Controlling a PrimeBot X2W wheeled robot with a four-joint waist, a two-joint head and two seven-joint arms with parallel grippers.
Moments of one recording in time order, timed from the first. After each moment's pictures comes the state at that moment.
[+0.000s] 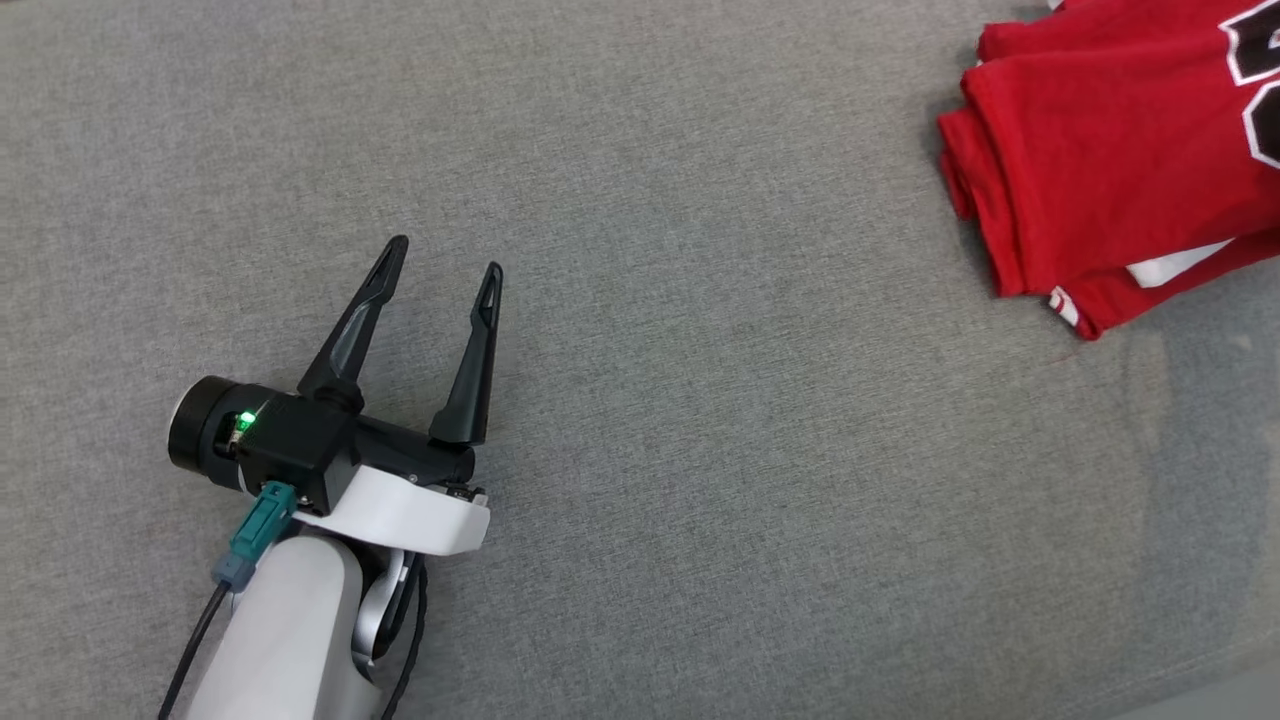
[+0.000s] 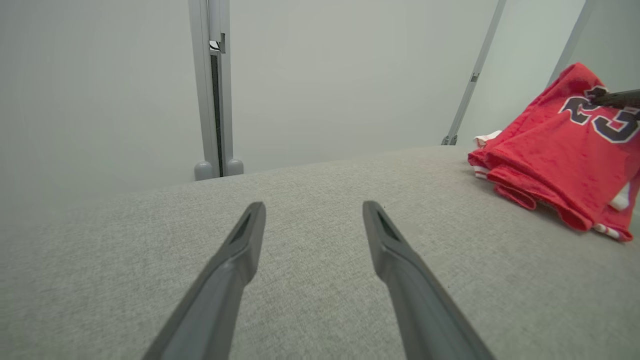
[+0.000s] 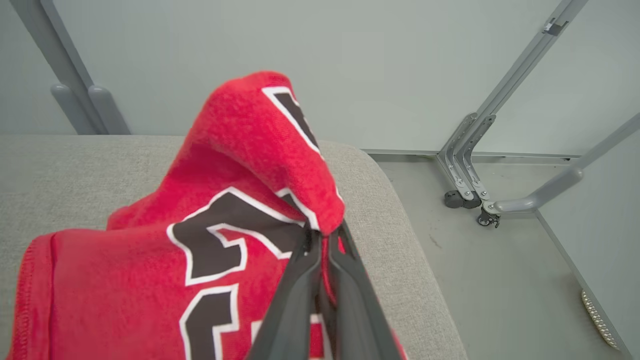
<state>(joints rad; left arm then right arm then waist) -0.32 0.10 -0.22 0.10 -0.14 -0.09 -0.25 -1.08 -0.65 0.65 0.89 0.82 0.13 -0.06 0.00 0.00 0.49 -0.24</state>
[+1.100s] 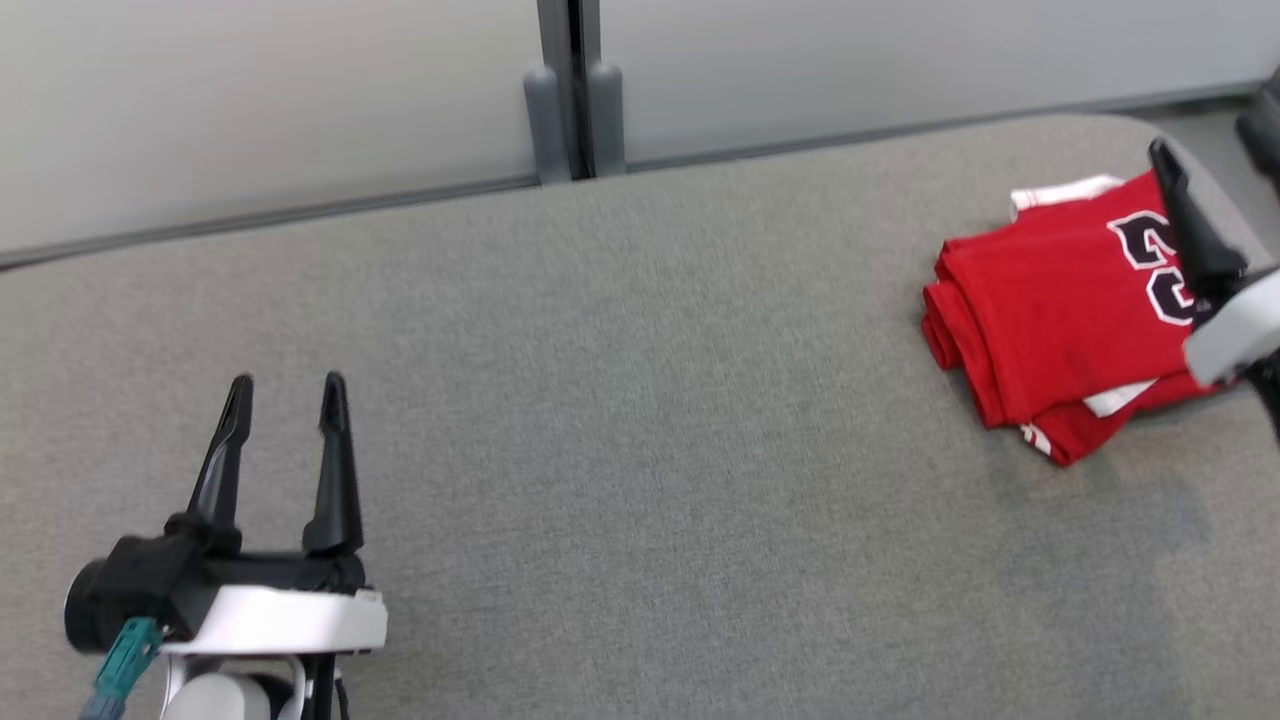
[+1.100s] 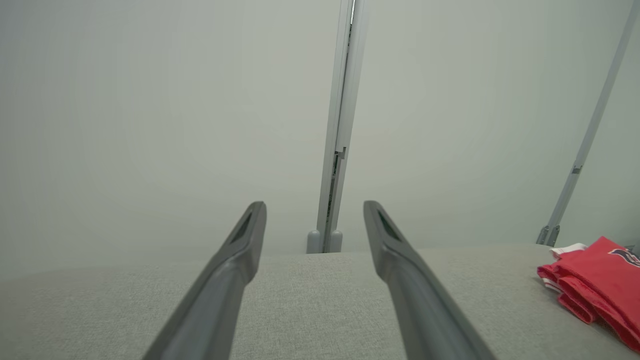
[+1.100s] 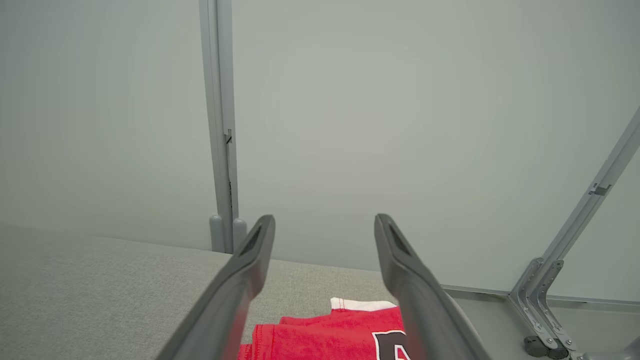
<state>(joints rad) -0.09 0.08 -0.02 0.03 -0.23 -0.03 -0.26 -0.80 -0.55 0.53 0.69 0.65 0.13 -0.26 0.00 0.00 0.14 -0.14</state>
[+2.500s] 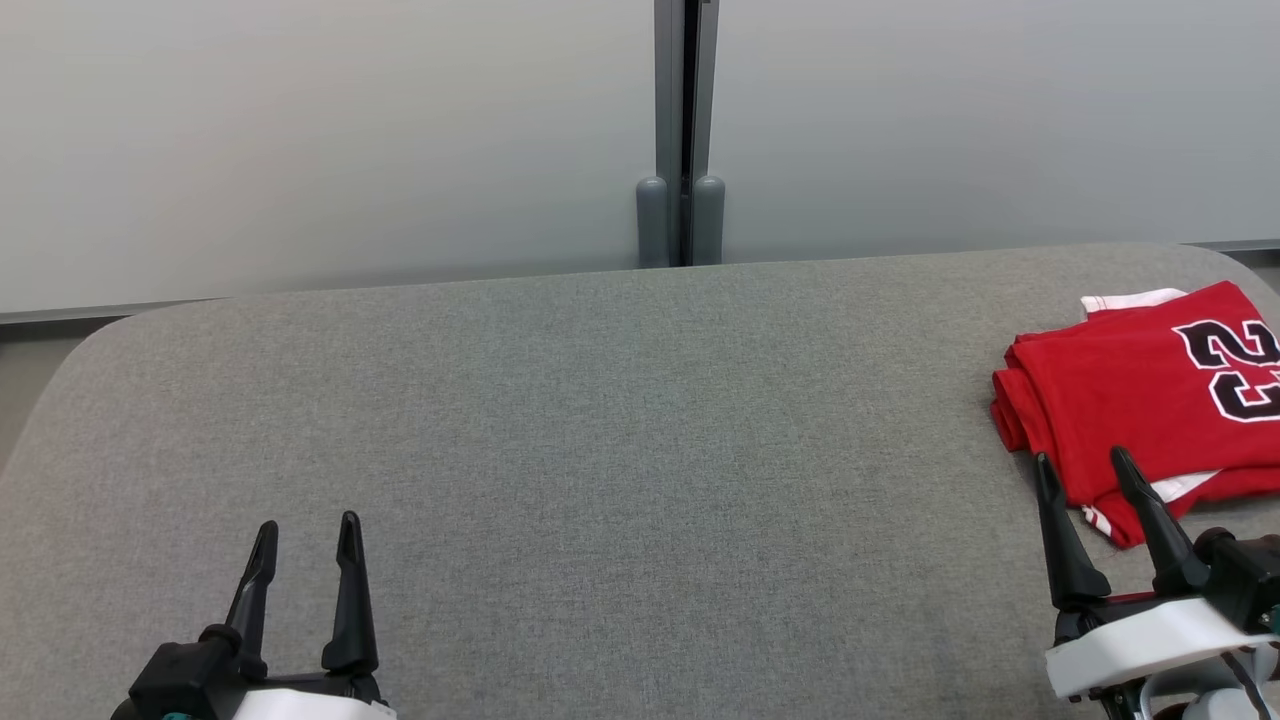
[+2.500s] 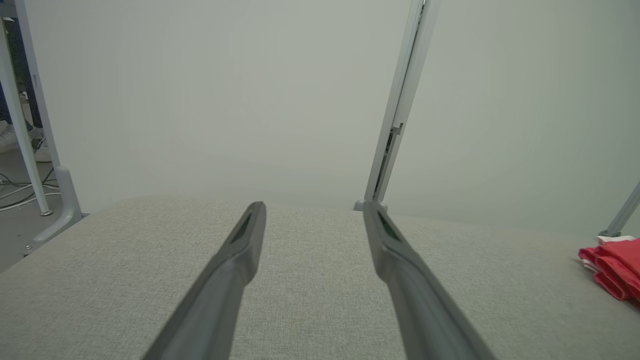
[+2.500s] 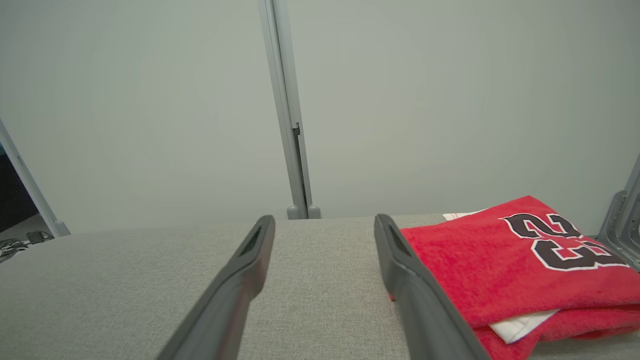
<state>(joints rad) 0.08 0.05 -0.01 0.11 -0.27 -0.02 -0.26 -0.07 -0.23 0.14 0.20 0.39 0.13 -0.26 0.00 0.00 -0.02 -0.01</state>
